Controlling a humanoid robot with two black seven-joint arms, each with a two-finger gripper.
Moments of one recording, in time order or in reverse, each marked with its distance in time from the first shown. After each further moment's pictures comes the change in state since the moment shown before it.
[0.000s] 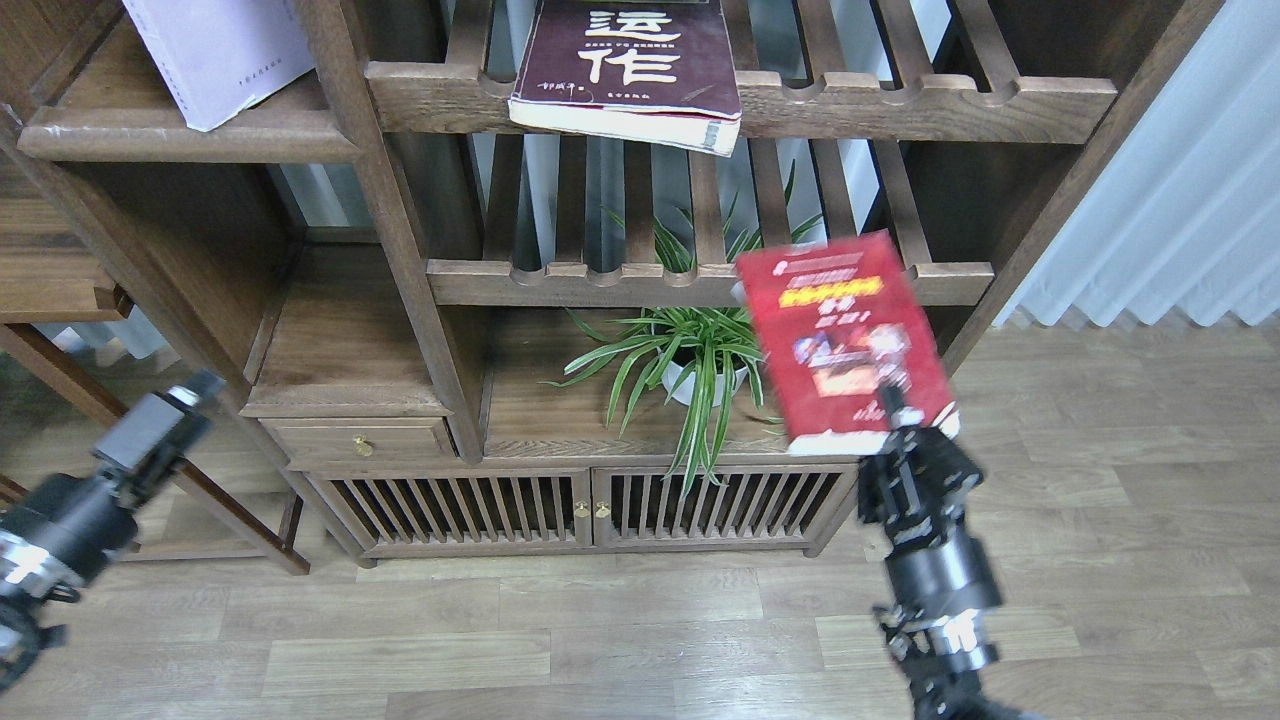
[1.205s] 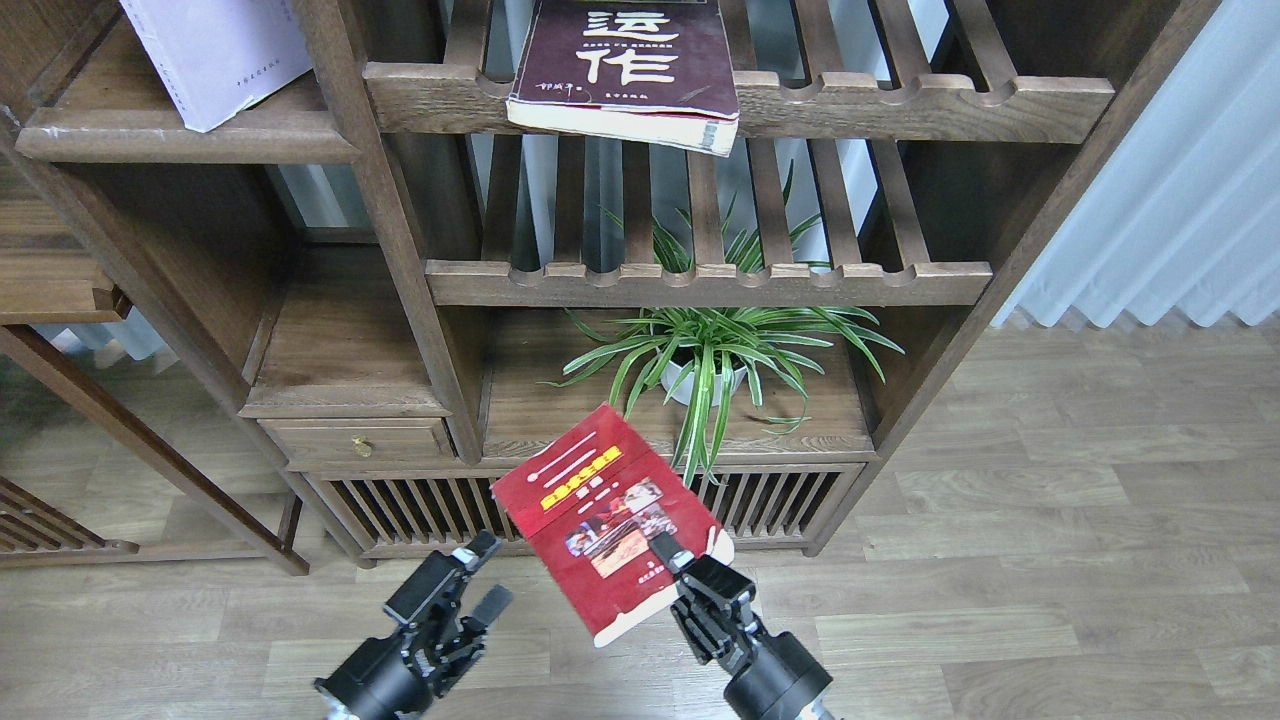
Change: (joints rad) left arm 0.138 -0.302 0.484 0.045 -0.194 0.000 -0.057; right arm 0.117 0.003 -0.380 -0.280 -0.095 -0.001 -0.085
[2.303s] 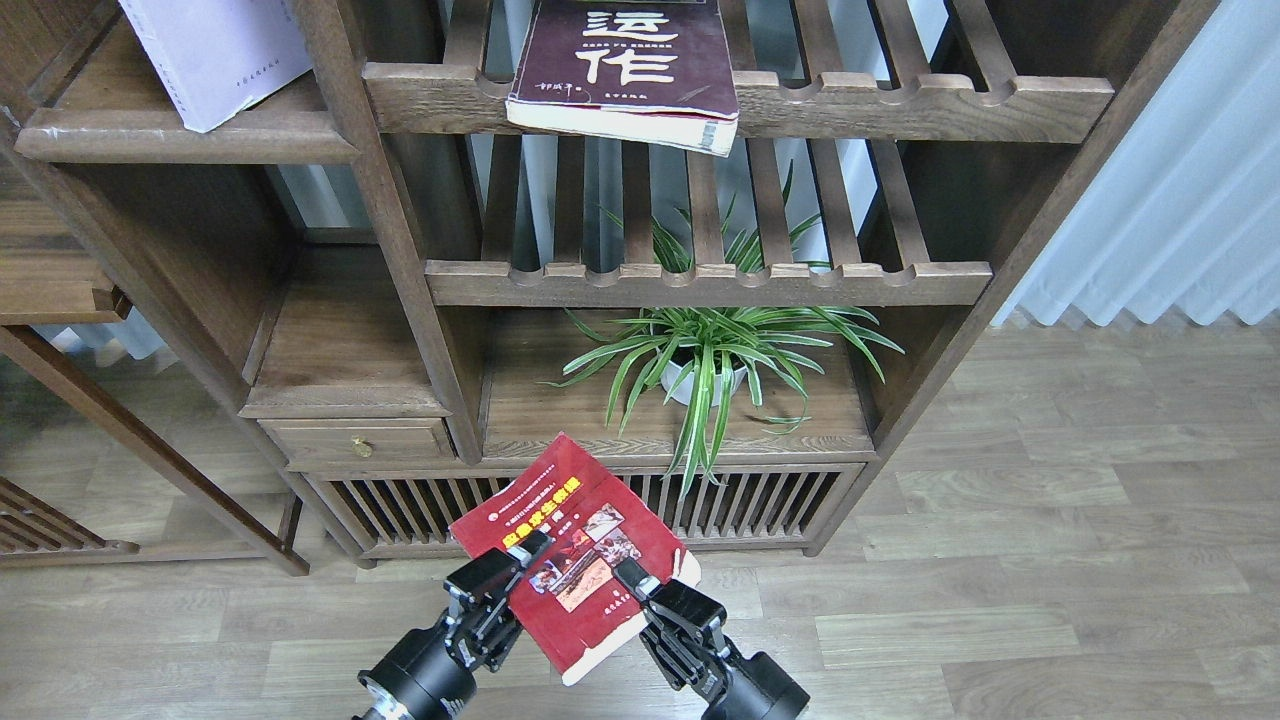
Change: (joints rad) left arm -0.050 0.000 0.045 0.001 -0.020 0.000 -0.128; right arm -0.016 0.000 -0.005 0.018 -0.029 0.001 -0.022
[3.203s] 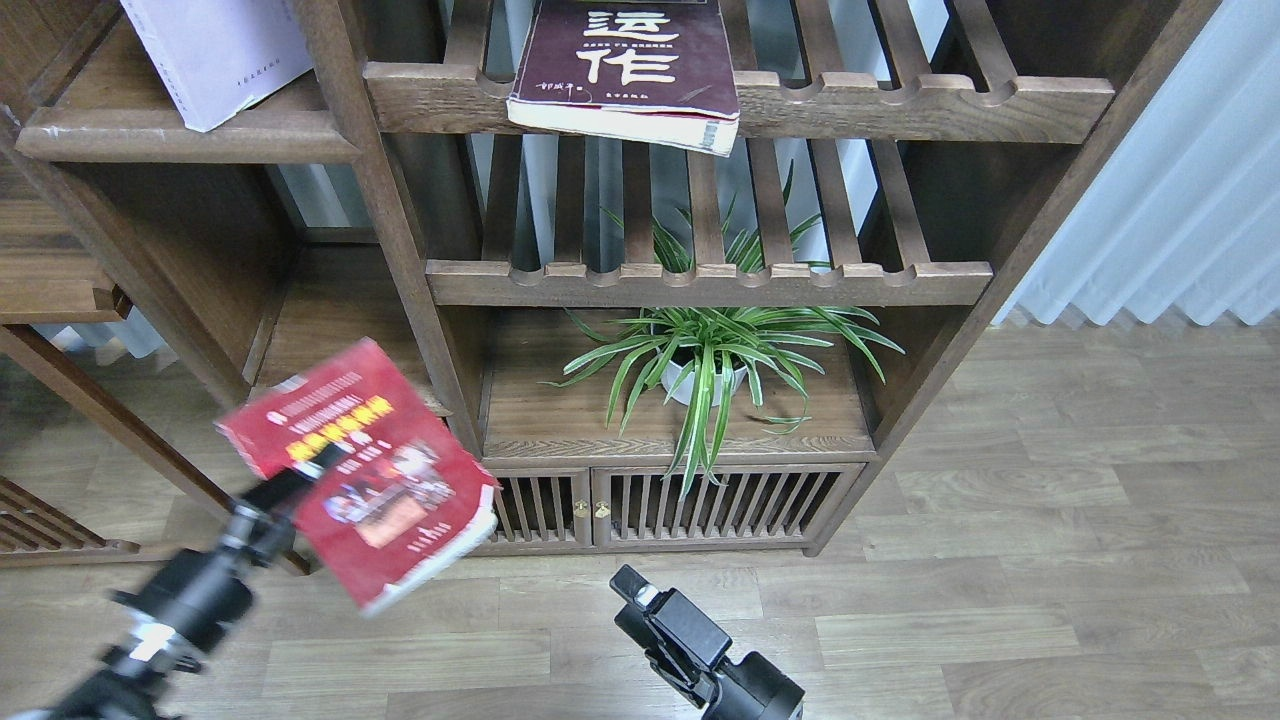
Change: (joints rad) left arm 0.079 0.291 -0.509 -0.253 0.244 0.000 0.097; right arm 0.029 0.000 0.014 -0.036 -0.153 0.000 -0.003
